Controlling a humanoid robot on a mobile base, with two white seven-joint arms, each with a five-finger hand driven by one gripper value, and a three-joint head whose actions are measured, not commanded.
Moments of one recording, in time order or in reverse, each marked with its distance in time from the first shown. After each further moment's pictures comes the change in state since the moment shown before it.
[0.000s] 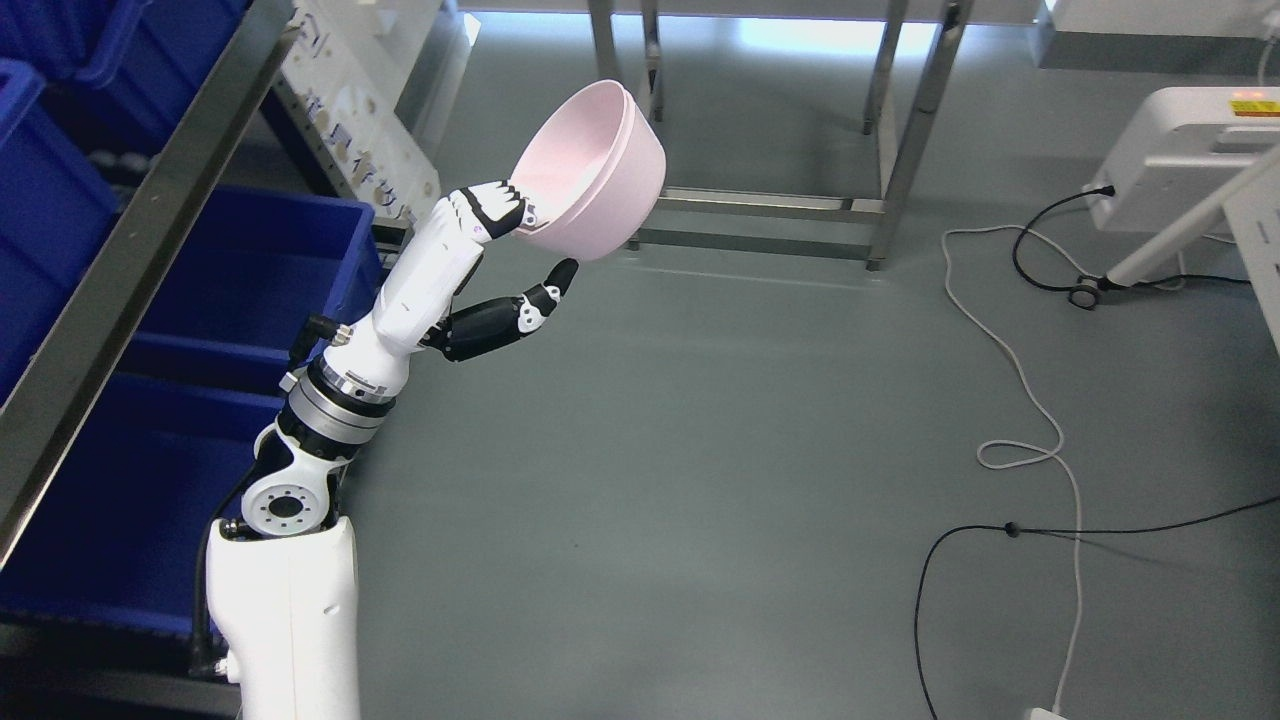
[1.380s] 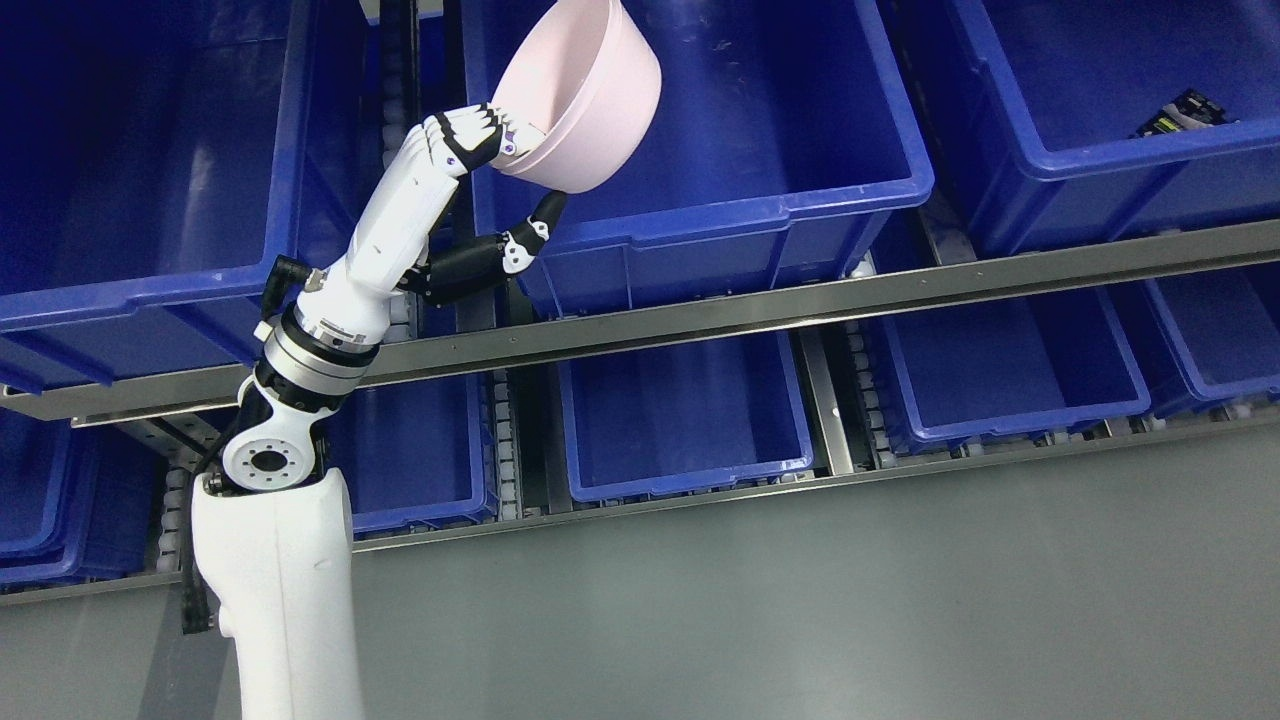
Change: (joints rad) left arm -0.091 0.000 0.005 -0.005 0.026 0.000 0.002; right arm 0.000 0.000 0.000 0.000 0.000 0.000 0.000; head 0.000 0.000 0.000
